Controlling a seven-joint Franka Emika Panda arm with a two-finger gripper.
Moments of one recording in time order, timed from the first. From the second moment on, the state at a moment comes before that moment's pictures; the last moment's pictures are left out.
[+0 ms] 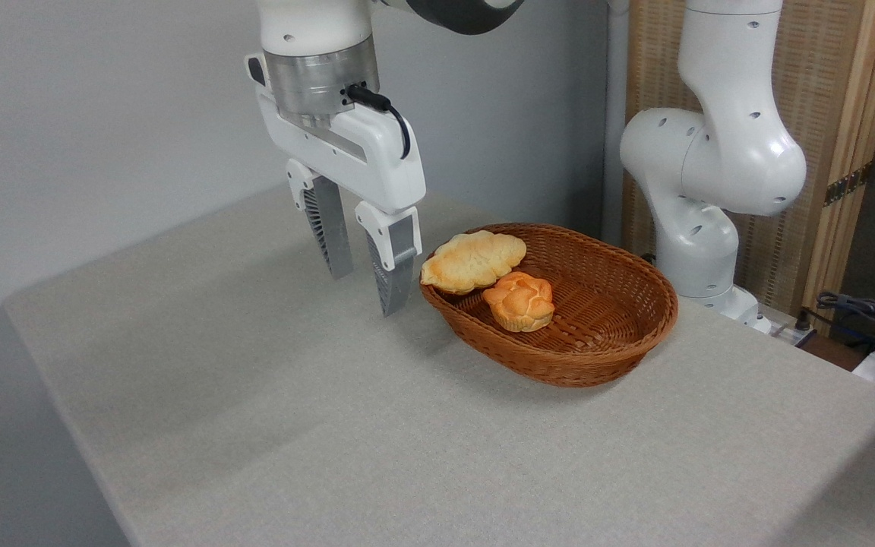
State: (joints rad) arm 0.00 -0.10 -0.04 -1.82 -0.08 1.70 0.74
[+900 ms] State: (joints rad) arm -0.18 -0.28 -0.06 -2.14 -0.08 1.58 0.80
